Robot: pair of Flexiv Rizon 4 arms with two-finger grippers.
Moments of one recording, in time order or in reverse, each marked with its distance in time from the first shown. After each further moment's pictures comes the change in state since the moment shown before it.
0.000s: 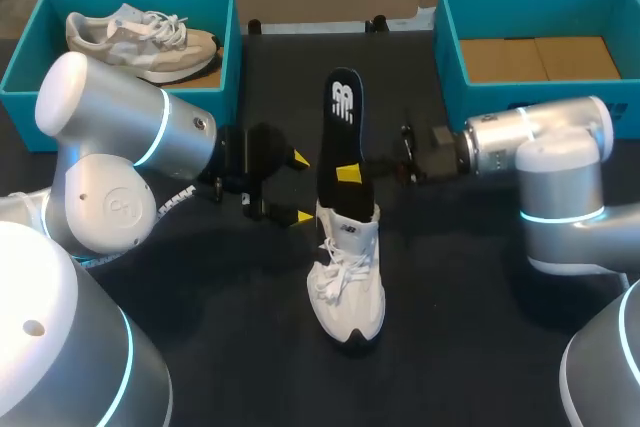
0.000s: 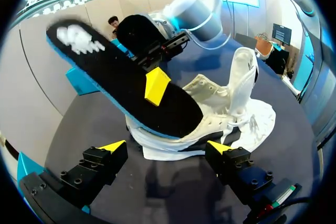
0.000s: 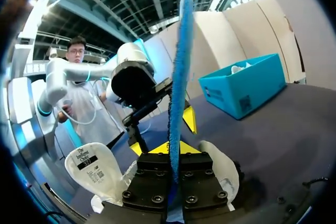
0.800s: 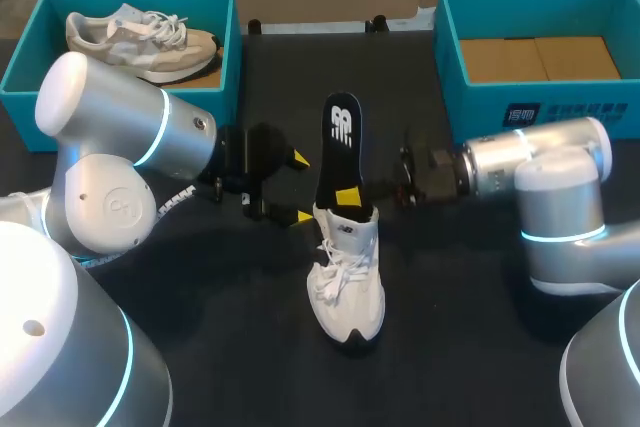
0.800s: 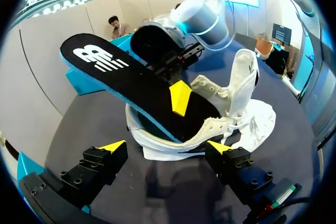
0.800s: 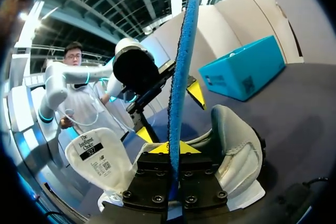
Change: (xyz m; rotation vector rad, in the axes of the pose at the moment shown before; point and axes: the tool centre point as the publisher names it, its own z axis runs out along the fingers) left arm 0.000 0.000 0.000 0.000 0.000 0.000; right arm 0.018 -0.032 0.007 0.019 0.008 0.098
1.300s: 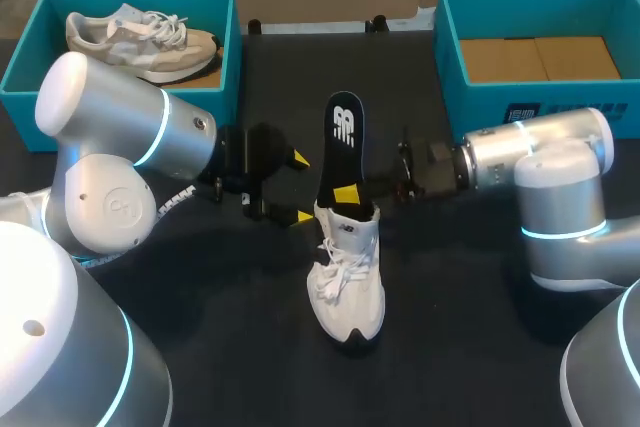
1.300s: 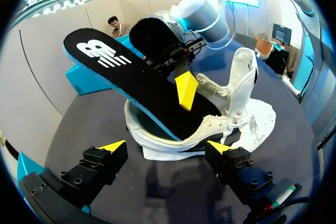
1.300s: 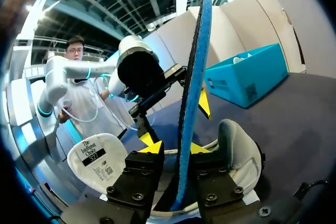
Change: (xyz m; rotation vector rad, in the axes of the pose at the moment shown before) left arm 0.000 0.000 0.000 0.000 0.000 0.000; right arm 0.005 0.014 0.000 0.017 -0.012 -0.064
